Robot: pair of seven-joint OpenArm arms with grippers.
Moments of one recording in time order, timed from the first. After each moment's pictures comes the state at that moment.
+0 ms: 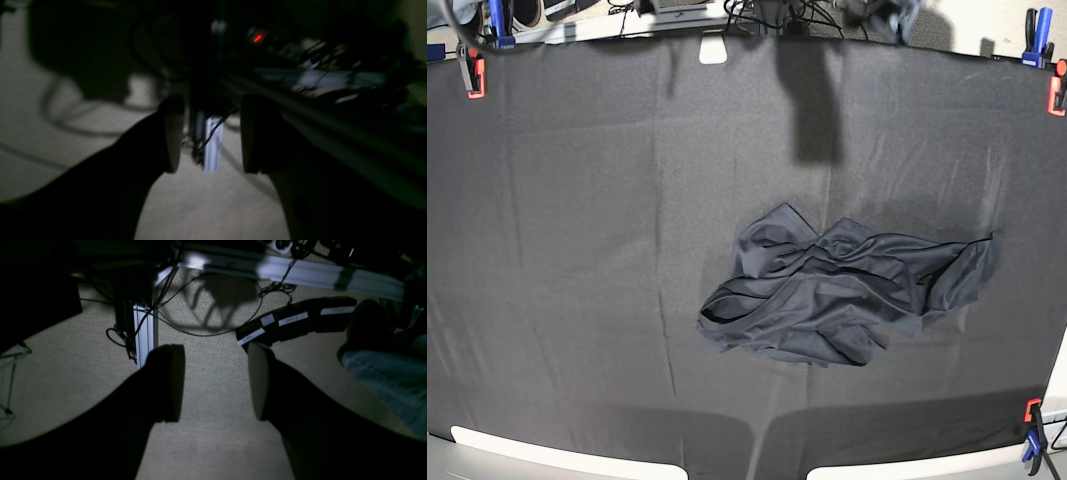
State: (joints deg) left arm 15.3 -4.7 -8.7 25.7 -3.3 -21.3 -5.4; right arm -18.1 9.8 -18.6 19.9 10.6 6.7 6.4
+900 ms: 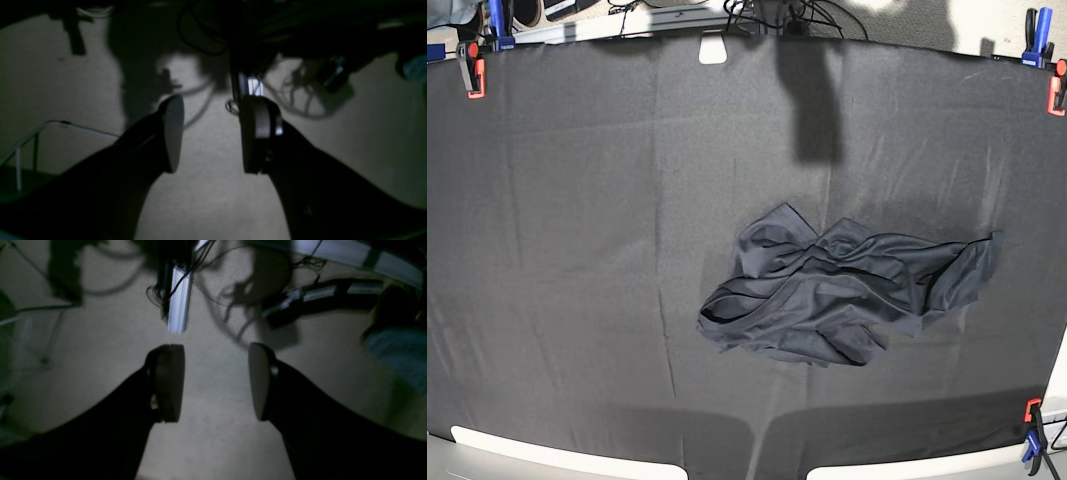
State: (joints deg) left arm 61.6 -15.6 -8.5 81.9 -9.4 -21.6 -0.6; right arm -56.7 25.8 -18.4 72.6 17.2 7.3 -5.9
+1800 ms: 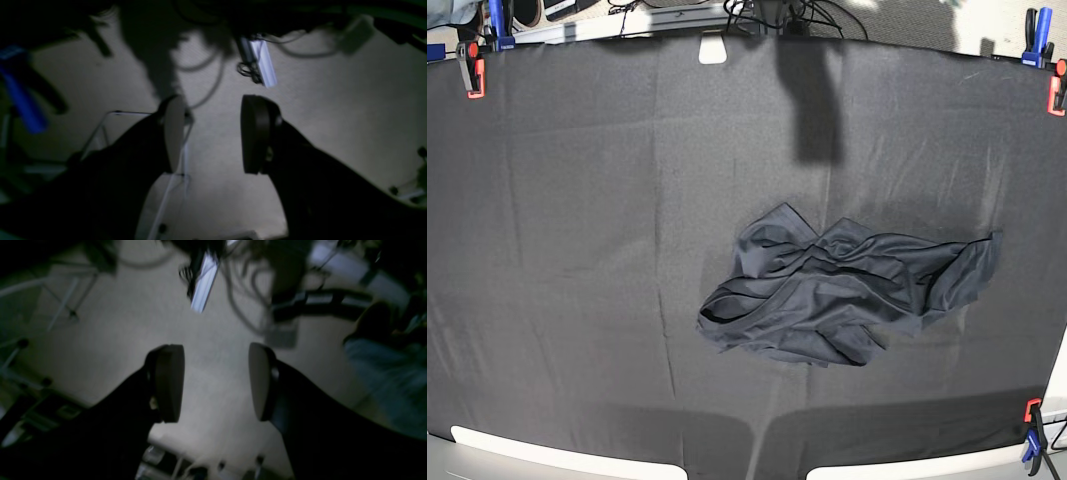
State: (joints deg) left arm 63.9 -15.9 -12.9 133.6 -16.9 -21.5 59.5; right arm -65.1 28.0 -9.0 131.2 14.9 7.4 -60.6
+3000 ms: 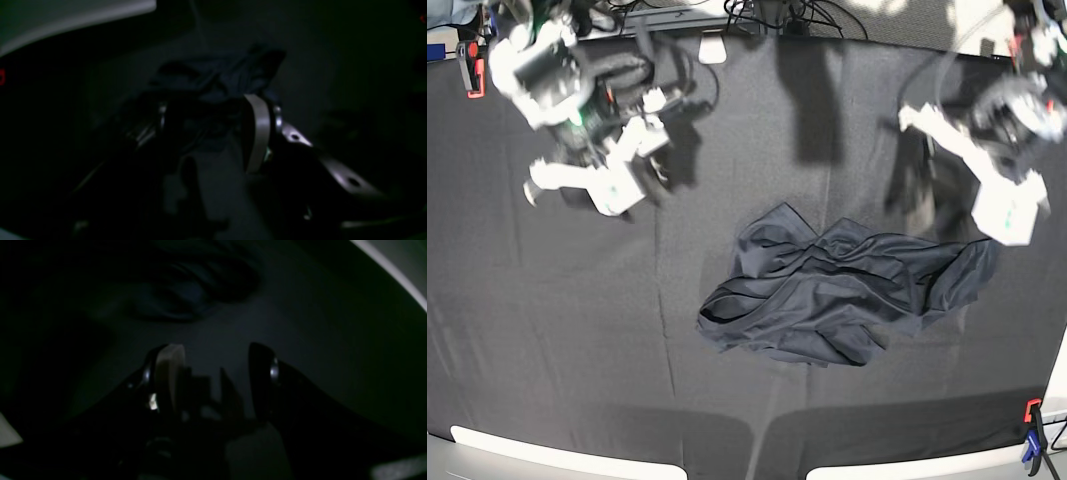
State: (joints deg) left arm 18.7 -15.6 -13.0 128.6 -33.2 -21.8 42.2; right arm -19.0 28.0 -11.9 133.3 9.9 18.5 -47.0
